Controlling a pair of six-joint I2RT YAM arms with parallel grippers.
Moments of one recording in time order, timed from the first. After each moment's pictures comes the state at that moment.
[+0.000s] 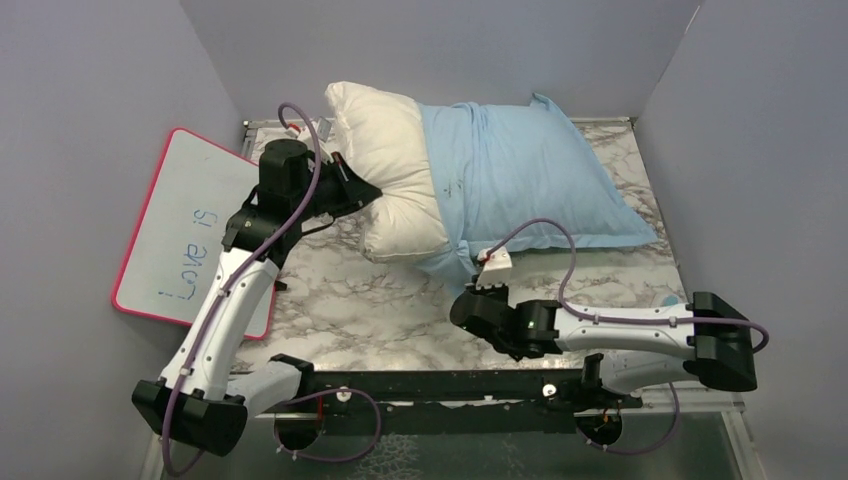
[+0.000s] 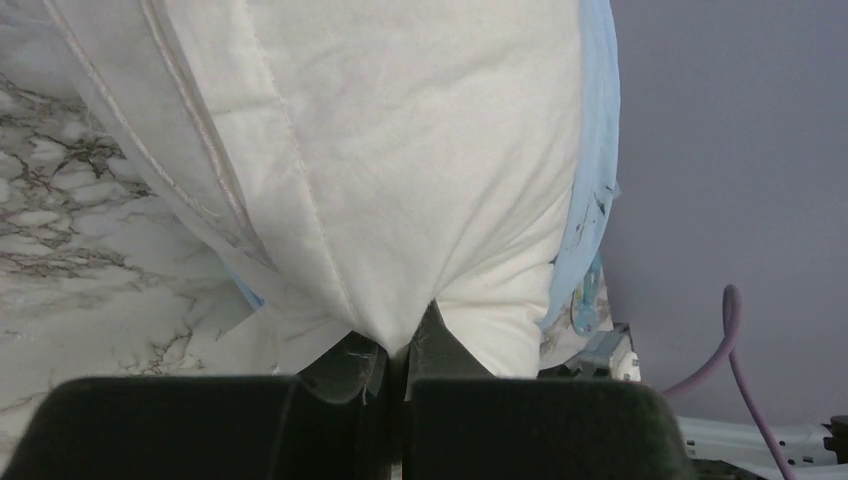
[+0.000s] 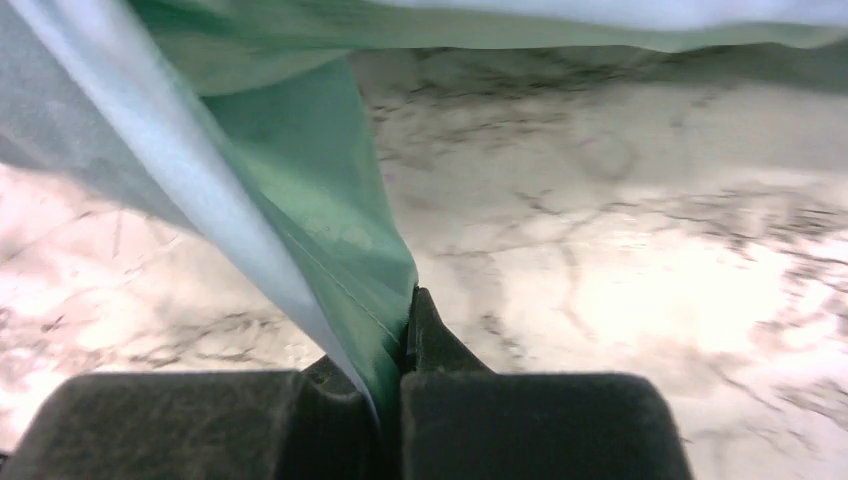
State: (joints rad) left arm -0.29 1.07 1.21 -0.55 0.35 -0.66; right arm 1.31 1.27 0.73 -0.34 0.80 0.85
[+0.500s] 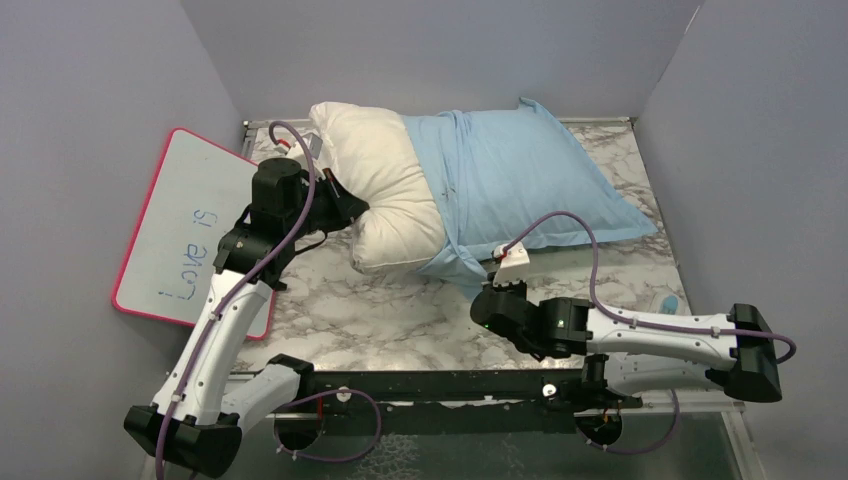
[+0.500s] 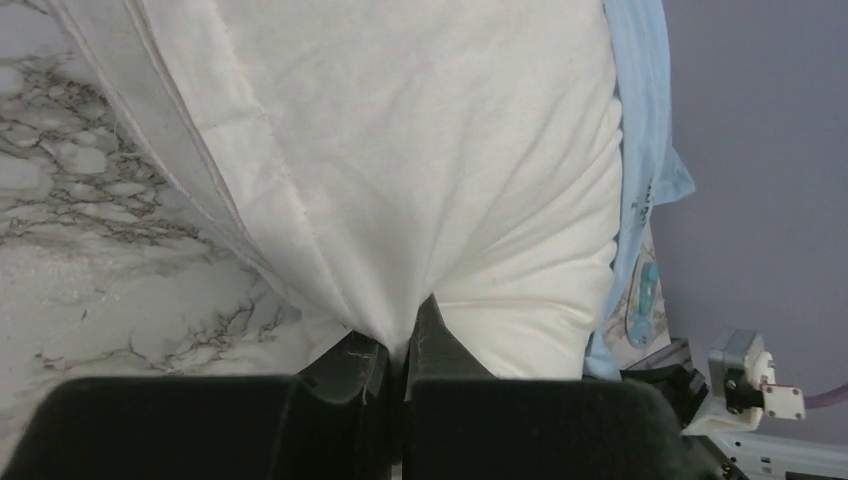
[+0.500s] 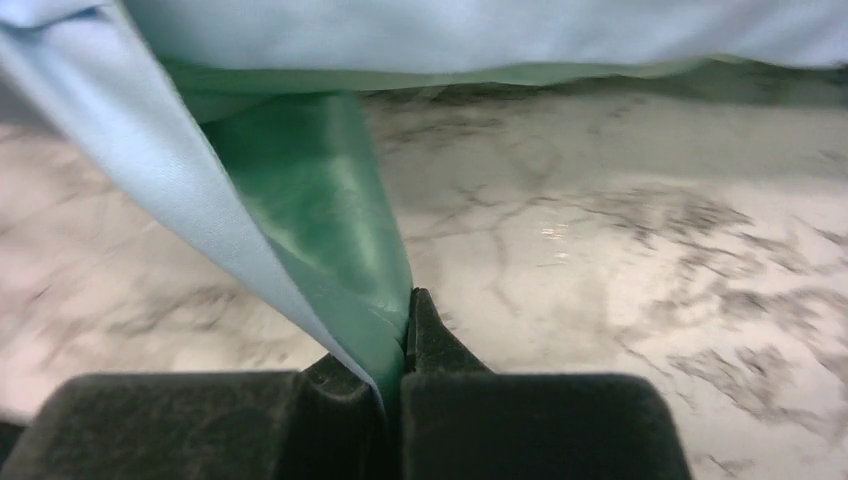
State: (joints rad) left arm -0.30 1.02 1.20 -0.61 0.25 -0.57; right arm 1.31 1.12 0.77 -0.65 0.92 0.91
